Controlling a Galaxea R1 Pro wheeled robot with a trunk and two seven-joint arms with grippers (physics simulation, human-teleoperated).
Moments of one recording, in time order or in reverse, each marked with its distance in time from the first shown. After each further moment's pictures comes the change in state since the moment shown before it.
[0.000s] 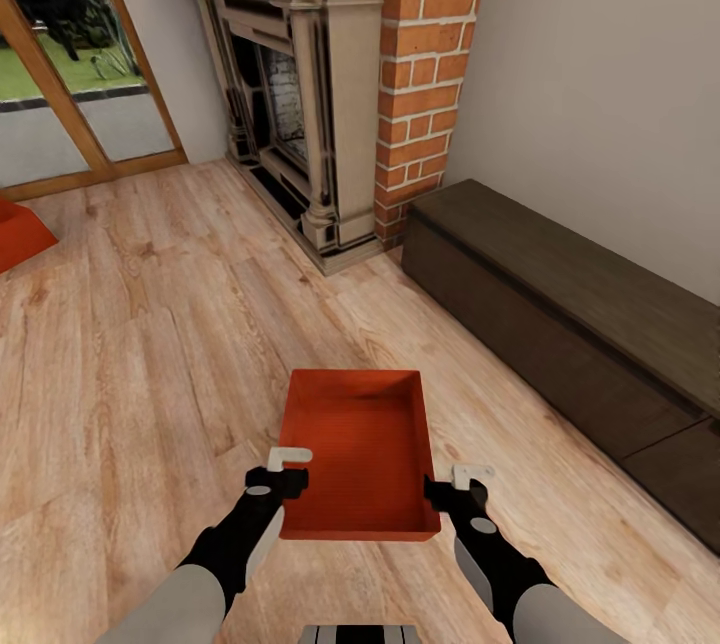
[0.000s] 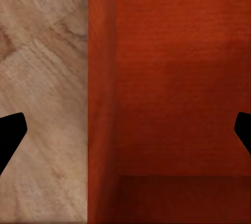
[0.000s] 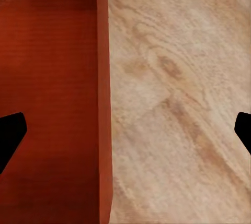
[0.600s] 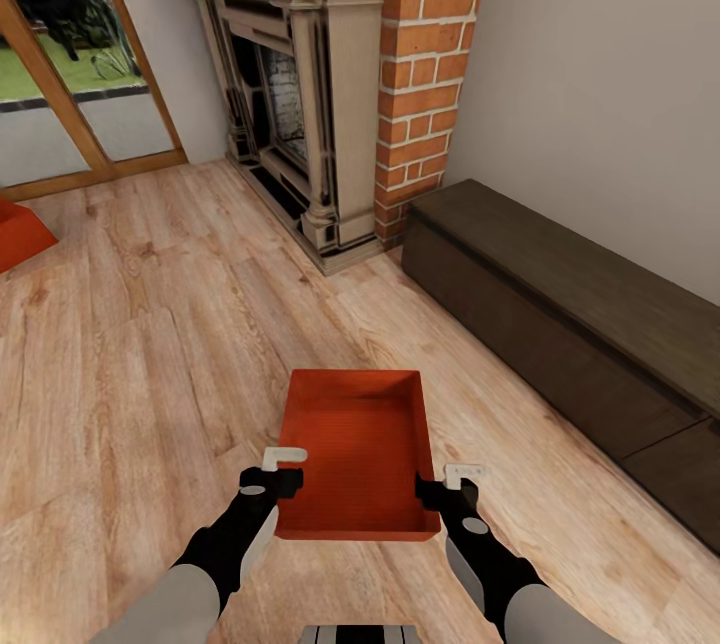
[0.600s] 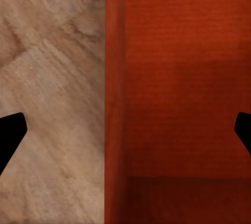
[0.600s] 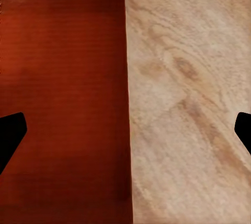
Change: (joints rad) left arm 0.000 0.017 0.001 -0.003 0.004 -0.001 0.000; right arm 0.000 0.025 0.003 0.000 0.000 -0.005 0.006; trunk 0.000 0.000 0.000
